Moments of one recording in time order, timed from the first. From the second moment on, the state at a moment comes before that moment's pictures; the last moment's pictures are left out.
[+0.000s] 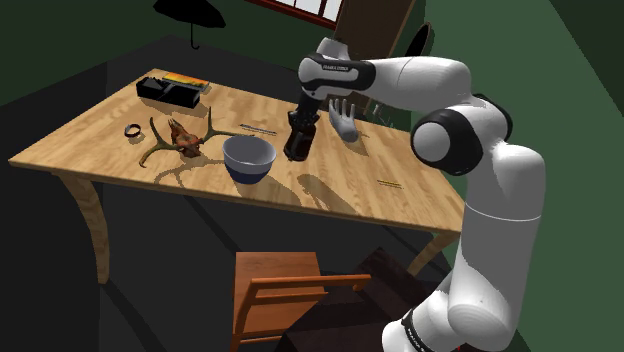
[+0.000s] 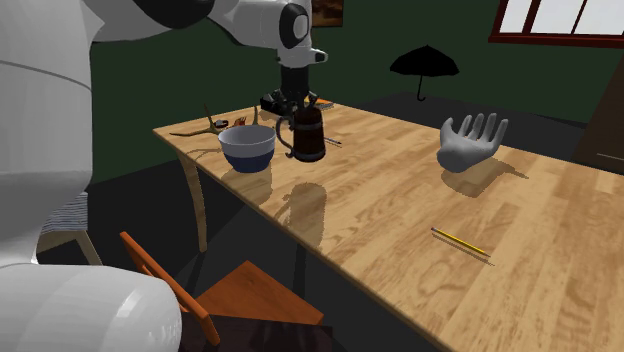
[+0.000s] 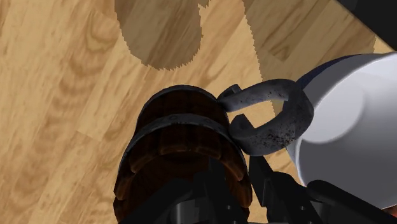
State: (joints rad) arm 0.08 0.48 -0.31 -1.44 0.22 2.01 -0.11
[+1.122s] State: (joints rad) arm 0.08 0.51 -0.30 -1.53 0.24 2.12 -0.13
